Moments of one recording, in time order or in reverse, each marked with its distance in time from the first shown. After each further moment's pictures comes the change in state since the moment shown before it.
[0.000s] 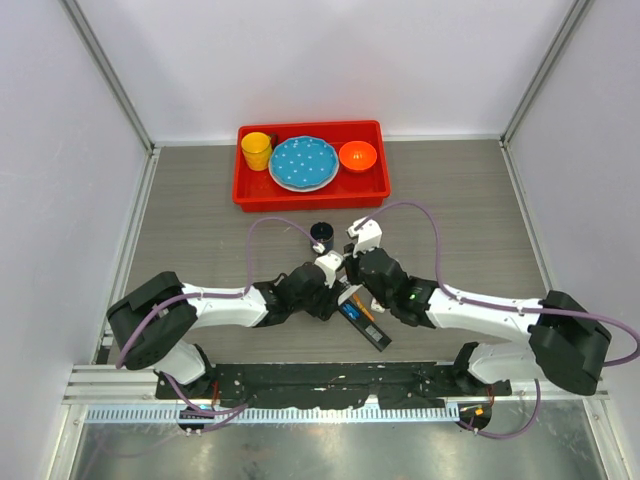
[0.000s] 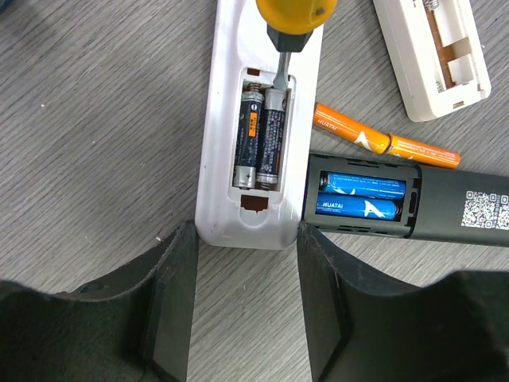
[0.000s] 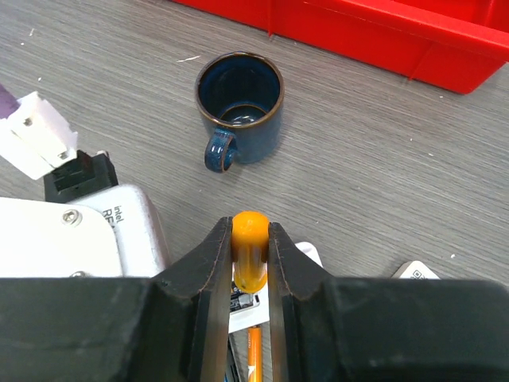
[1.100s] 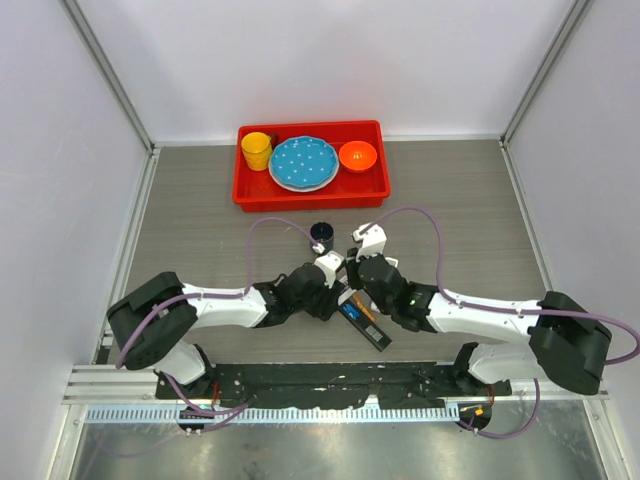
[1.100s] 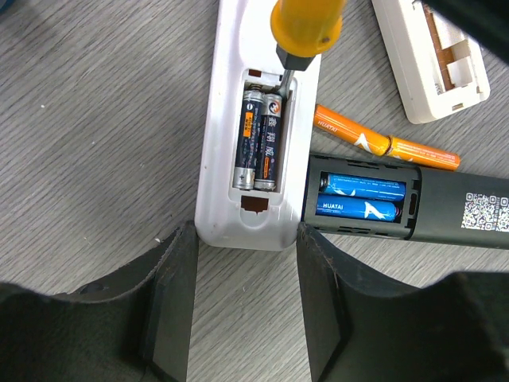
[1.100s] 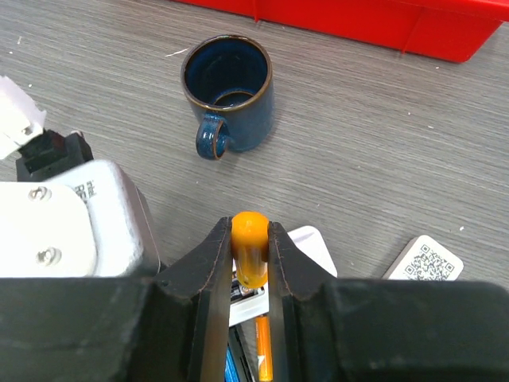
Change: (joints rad) left arm 0.000 -0.001 -0.005 0.009 -0.006 -0.005; right arm 0.042 0.021 -0.020 0.006 0.095 0.096
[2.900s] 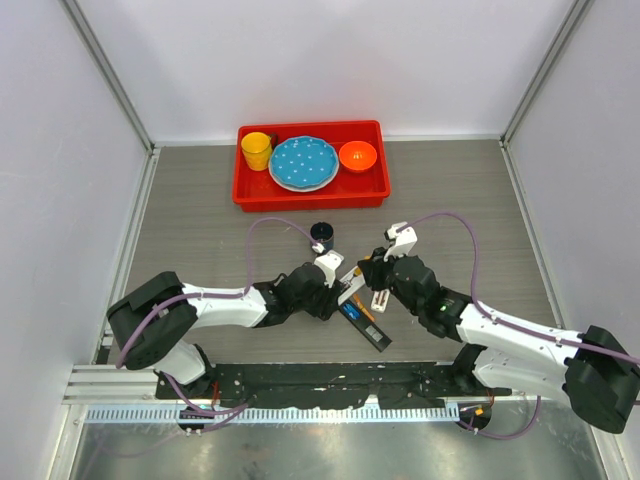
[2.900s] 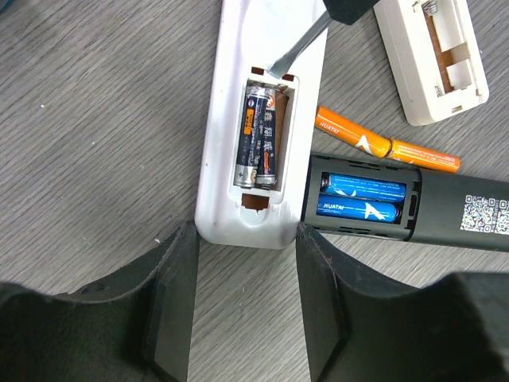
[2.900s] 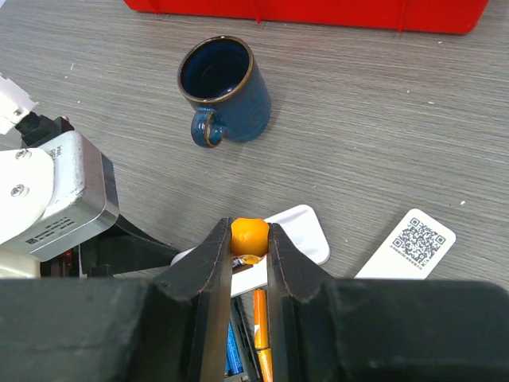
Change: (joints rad) left arm 0.000 0.000 0.000 0.001 0.003 -0.008; right arm -0.146 -0.274 -0.150 -0.027 -0.207 0.082
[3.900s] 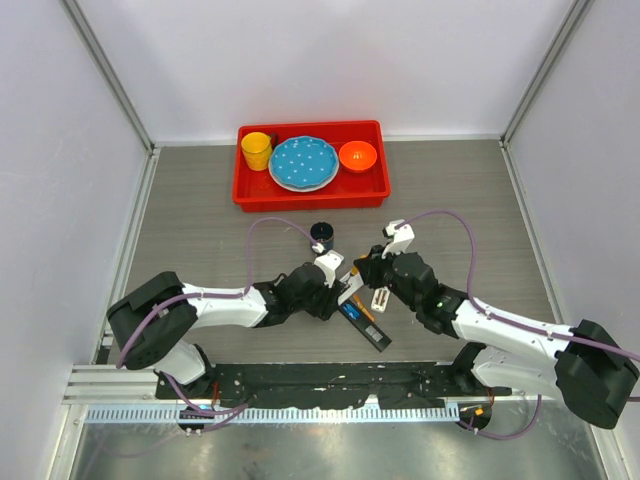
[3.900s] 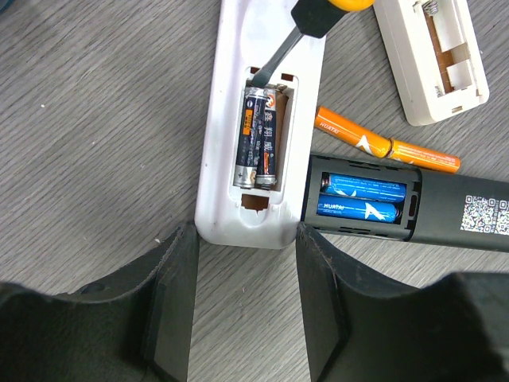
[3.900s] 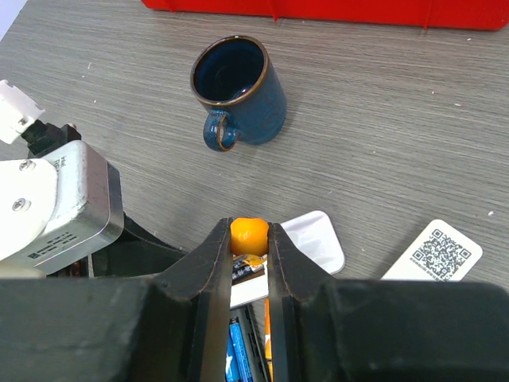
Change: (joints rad) left arm 0.000 0.000 0.000 0.000 0.000 -0.001; right arm -0.031 0.052 0.001 0.064 -0.090 0.019
